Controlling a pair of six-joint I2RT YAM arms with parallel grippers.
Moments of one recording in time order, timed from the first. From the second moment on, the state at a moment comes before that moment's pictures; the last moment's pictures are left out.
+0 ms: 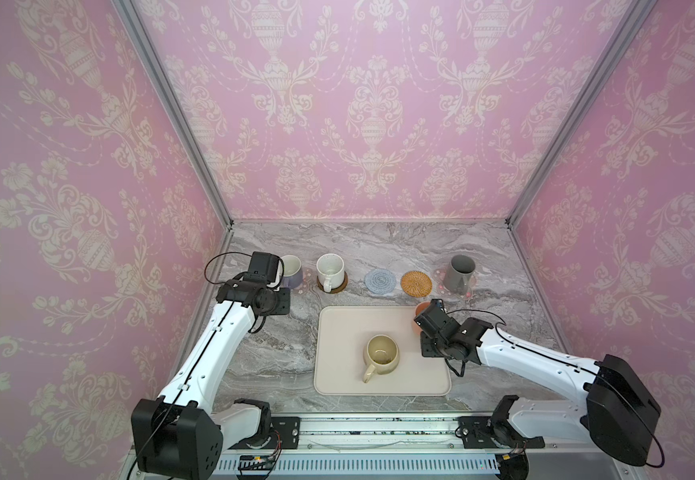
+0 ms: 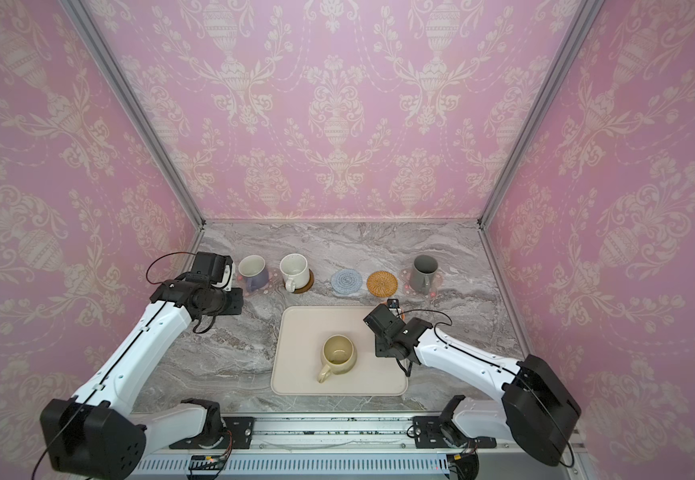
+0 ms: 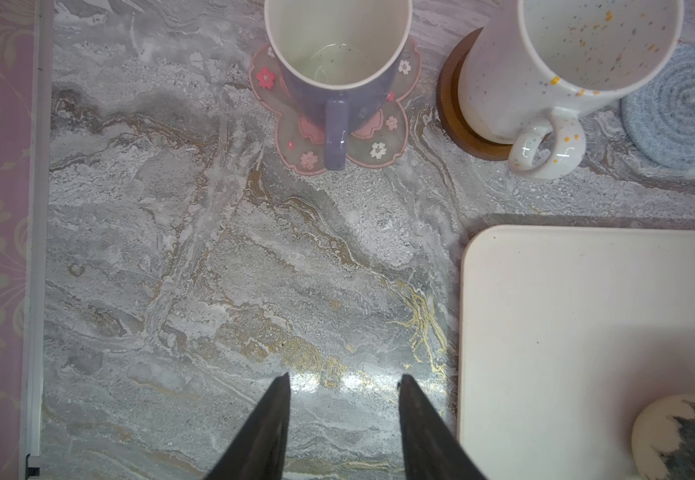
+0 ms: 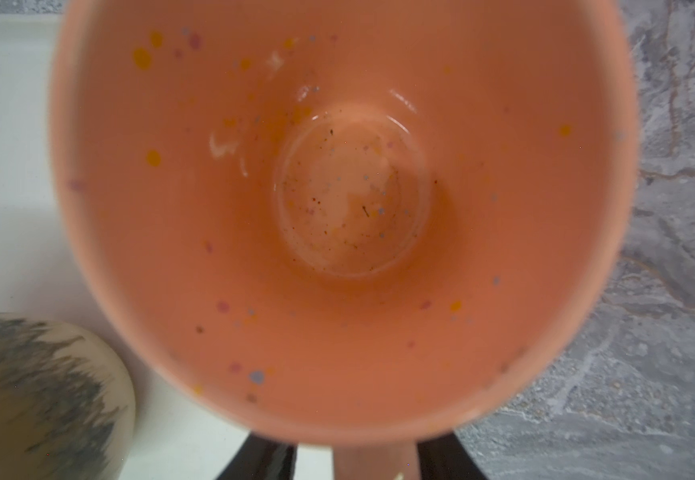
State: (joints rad) left arm -0.14 1.21 1.06 -0.94 -0.07 -0.18; right arm 0.75 1.26 0.72 -0.69 0.27 0.73
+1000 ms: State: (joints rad) left arm -0.17 1.23 1.05 -0.93 -0.06 -0.20; right arm 0.73 1.20 0.71 -0.65 0.30 0.74
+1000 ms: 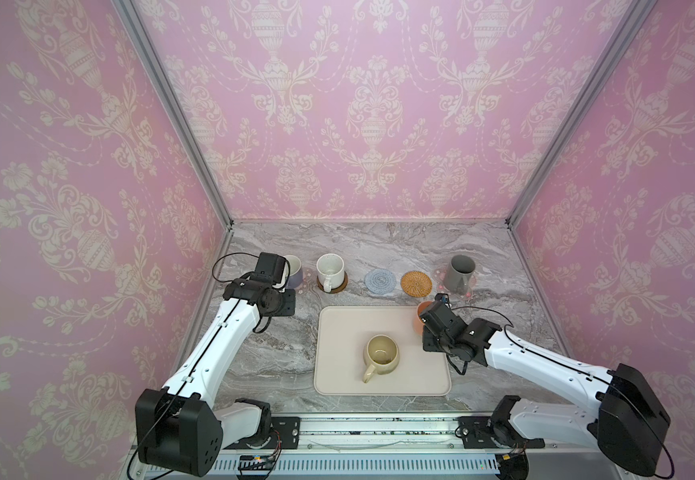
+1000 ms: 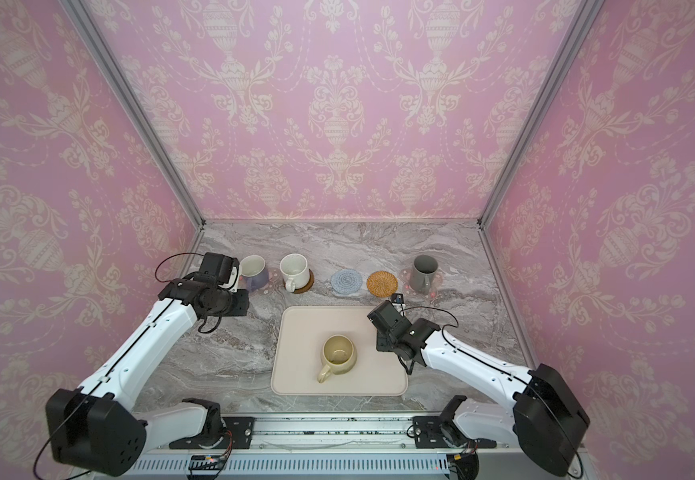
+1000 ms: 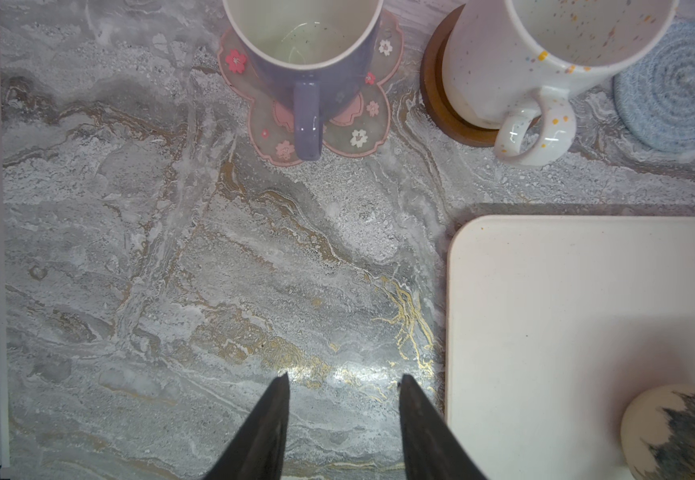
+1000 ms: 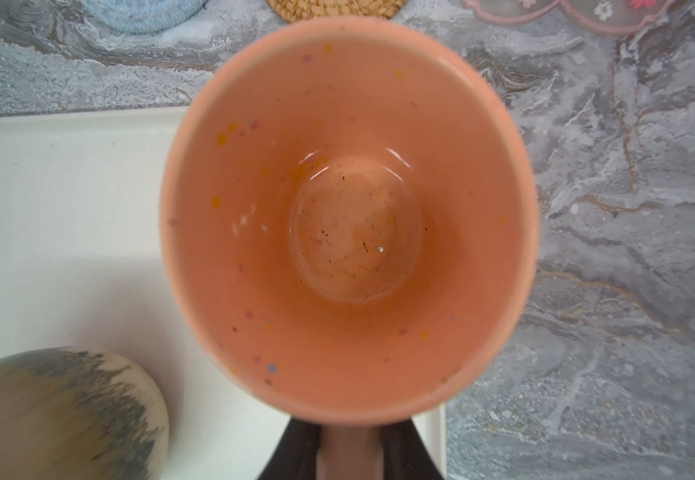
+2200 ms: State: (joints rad) left arm -0.21 1.25 1.01 -0.91 -0.06 -0.23; right arm 0.72 1.15 0.68 -0.64 0.28 0.69
